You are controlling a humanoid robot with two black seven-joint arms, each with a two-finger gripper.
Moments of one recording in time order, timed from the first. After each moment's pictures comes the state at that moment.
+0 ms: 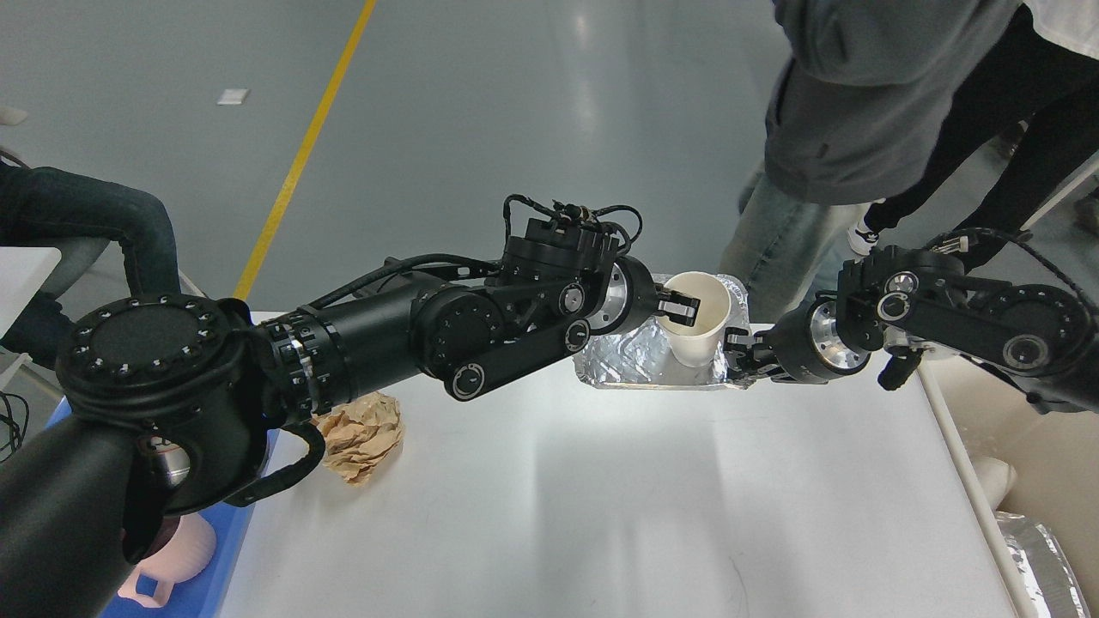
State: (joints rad) left arm -1.36 -0.24 -0.07 -0.74 1.16 -0.38 0.31; right arm 1.15 -0.56 0.03 1.22 -0.63 0.47 -0.44
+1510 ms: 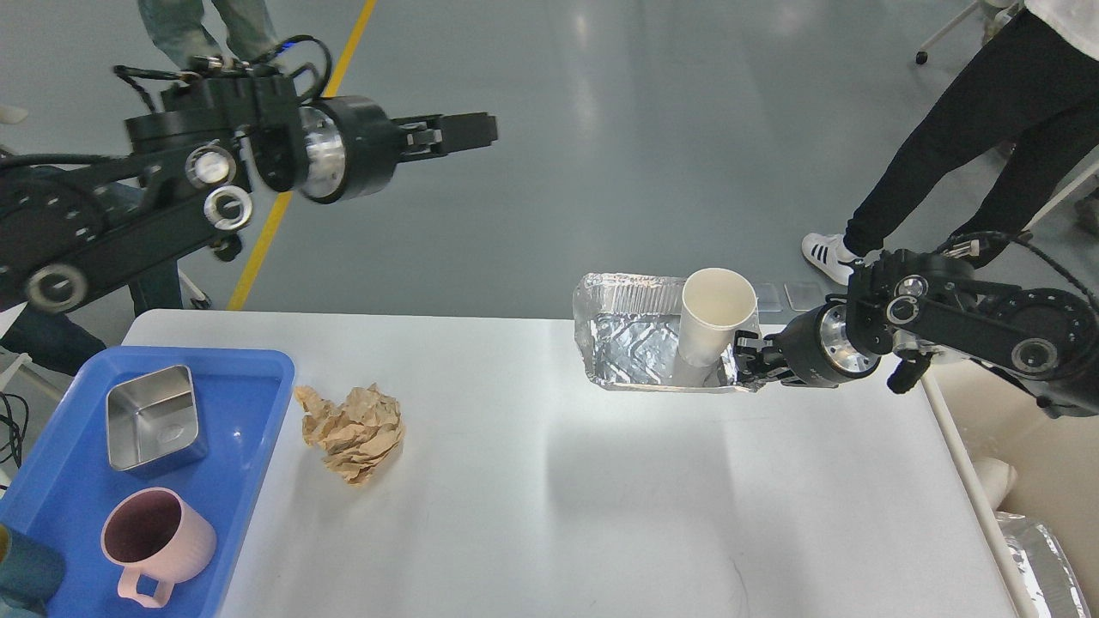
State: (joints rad) left arm -1.31 0.68 -0.21 -1.43 1.07 -0.20 0.30; right arm 1.14 -0.58 0.02 1.22 -0.63 0.47 -0.43
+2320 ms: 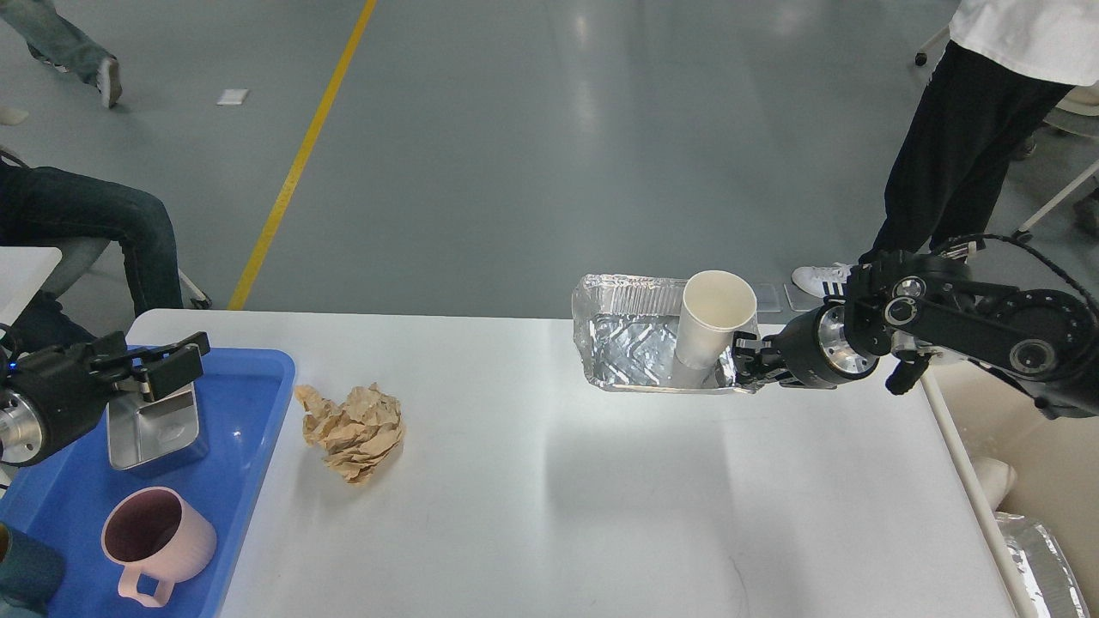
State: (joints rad) left arm -0.69 1.23 -0.21 -1.73 1.35 0.14 0.21; right arm 1.14 -0.57 0.02 1.22 -0.63 0.47 -0.43
